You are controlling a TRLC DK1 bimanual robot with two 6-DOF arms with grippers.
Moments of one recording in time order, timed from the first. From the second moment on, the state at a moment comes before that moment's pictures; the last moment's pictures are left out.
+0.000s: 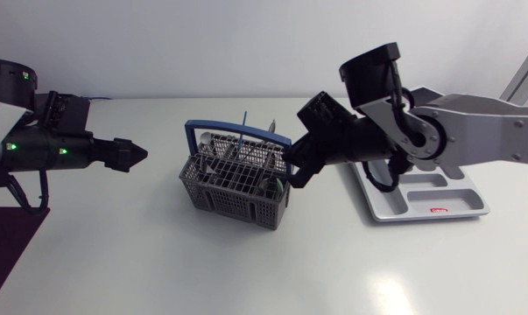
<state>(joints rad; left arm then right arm) 0.03 1.27 0.85 -0.34 0.32 0.17 0.51 1.51 1.00 -0.19 -0.20 -0.35</state>
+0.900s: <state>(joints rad) -0.13 1.65 0.90 -0.17 0.25 0.22 0.39 1.14 0.75 -0.29 -0.14 -0.28</state>
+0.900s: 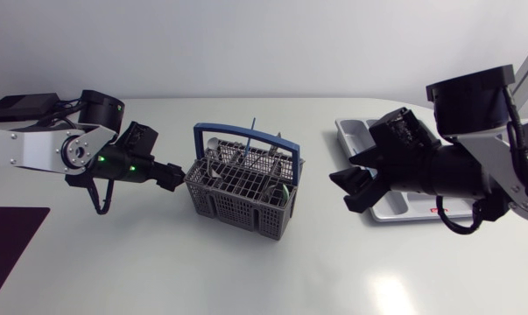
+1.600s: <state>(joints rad) -0.23 1.58 0.86 -0.19 0.28 0.27 0.41 1.46 0.75 -0.15 -0.19 -0.19</state>
